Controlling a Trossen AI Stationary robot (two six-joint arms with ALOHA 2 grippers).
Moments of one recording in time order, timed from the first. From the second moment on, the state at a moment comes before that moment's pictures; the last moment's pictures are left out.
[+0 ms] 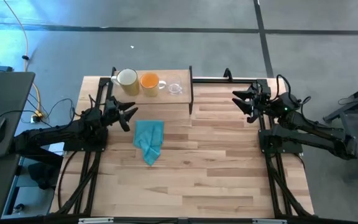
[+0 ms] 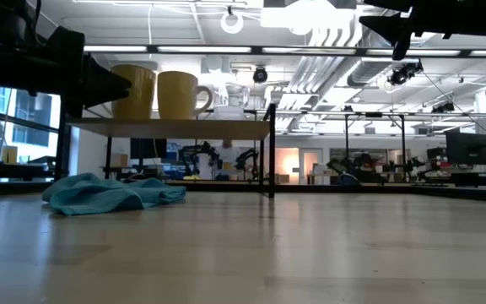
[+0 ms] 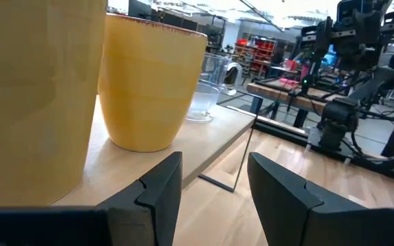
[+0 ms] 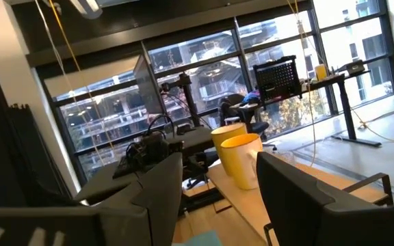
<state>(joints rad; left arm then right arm) 0.43 0.25 0.01 0.22 -0.22 -0.21 -0.48 0.48 0.36 0.37 -0.24 0.33</state>
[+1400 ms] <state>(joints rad) 0.30 0.25 0.01 0.16 0.12 -0.39 -0.48 0.48 0.36 0.35 -0.19 0.33</state>
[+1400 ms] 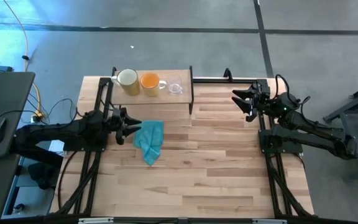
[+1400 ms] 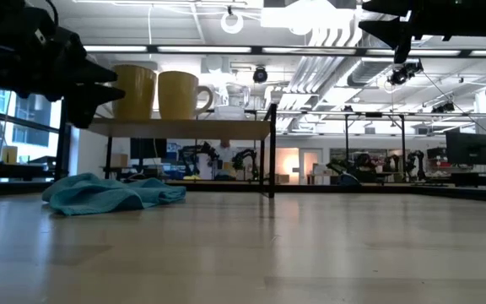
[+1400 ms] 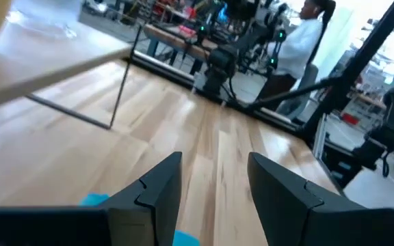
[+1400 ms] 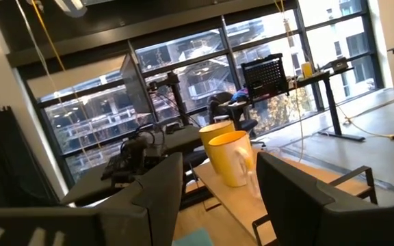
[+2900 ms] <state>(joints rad) -0.04 0.32 0.01 0.71 -0.37 0.22 -0.48 0.50 0.36 0.27 -0.12 0.34</state>
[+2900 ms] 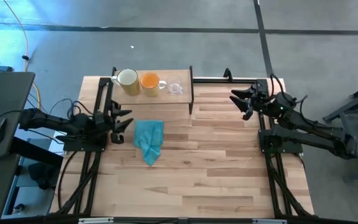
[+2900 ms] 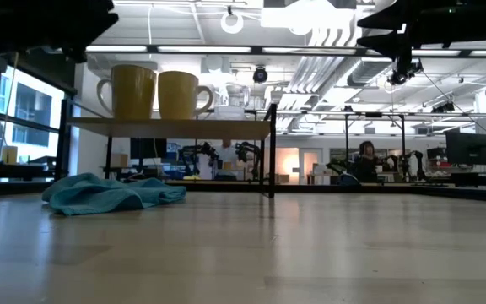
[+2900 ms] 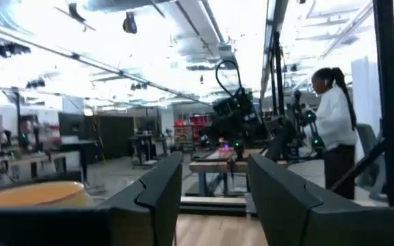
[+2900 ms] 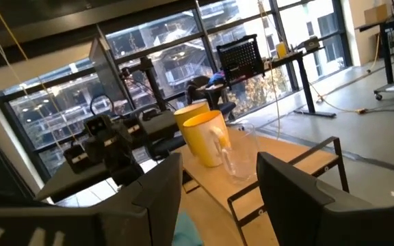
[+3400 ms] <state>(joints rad) 0.05 0.03 0.04 0.55 -0.24 0.18 -0.48 0.54 0.36 0.30 -0.14 0.34</state>
